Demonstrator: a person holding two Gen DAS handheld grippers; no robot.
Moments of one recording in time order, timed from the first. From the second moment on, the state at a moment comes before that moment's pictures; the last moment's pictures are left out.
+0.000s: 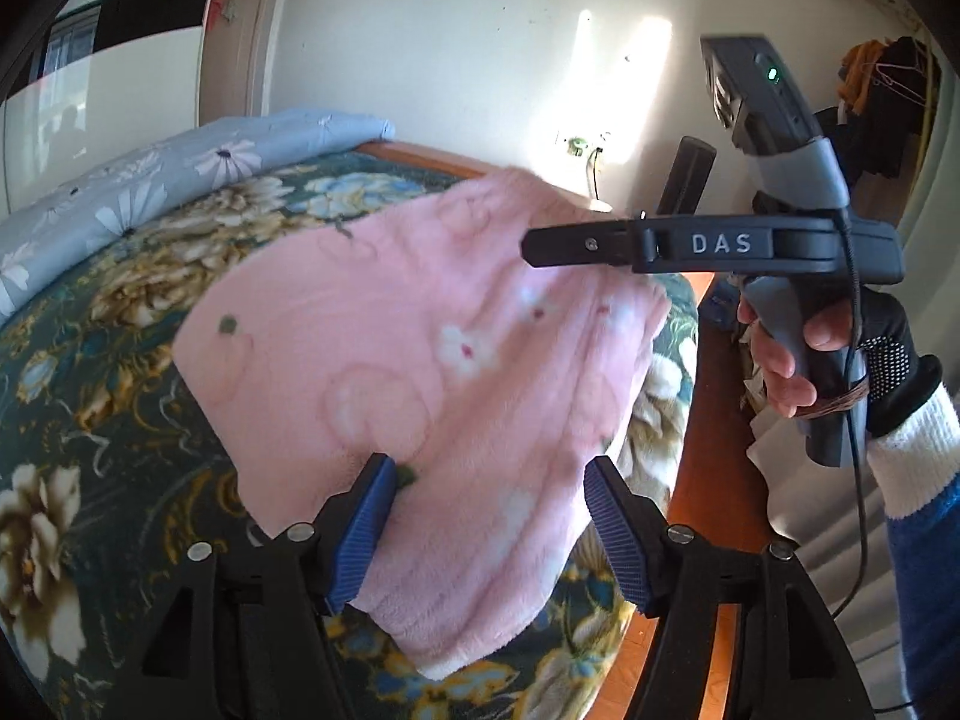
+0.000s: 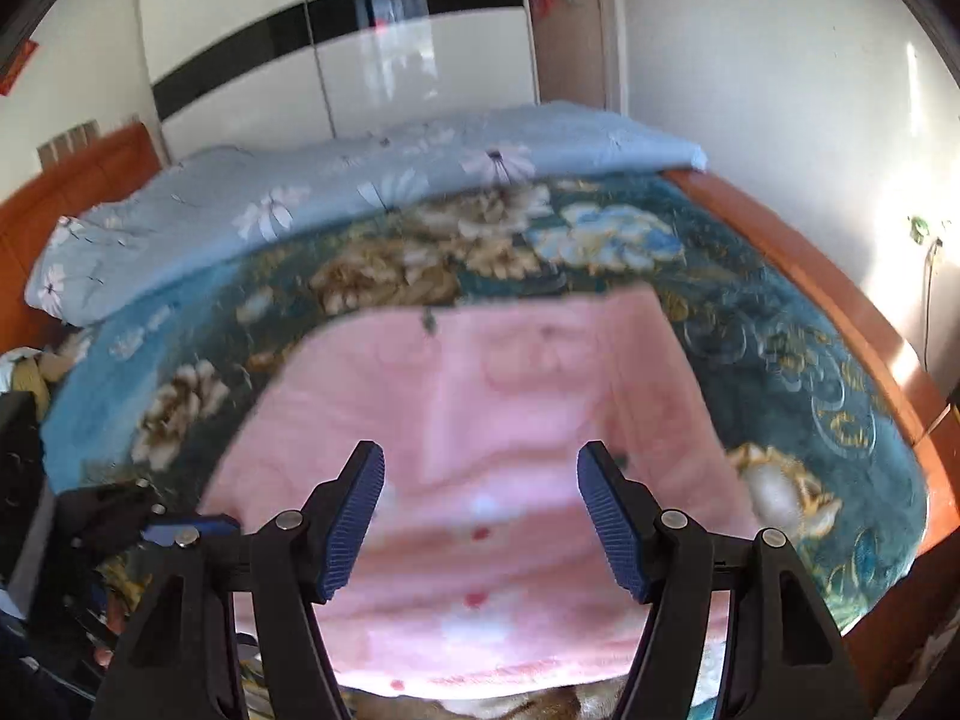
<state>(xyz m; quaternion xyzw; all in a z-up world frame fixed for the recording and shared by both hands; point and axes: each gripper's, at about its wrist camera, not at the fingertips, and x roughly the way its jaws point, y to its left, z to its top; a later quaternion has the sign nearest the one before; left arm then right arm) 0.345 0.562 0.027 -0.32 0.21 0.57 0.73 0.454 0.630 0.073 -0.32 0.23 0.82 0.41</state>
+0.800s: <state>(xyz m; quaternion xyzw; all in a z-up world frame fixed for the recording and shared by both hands) 0.312 0.501 0.050 -0.30 0.22 0.66 0.66 0.468 0.505 0.042 -0.21 0.32 0.80 0.46</state>
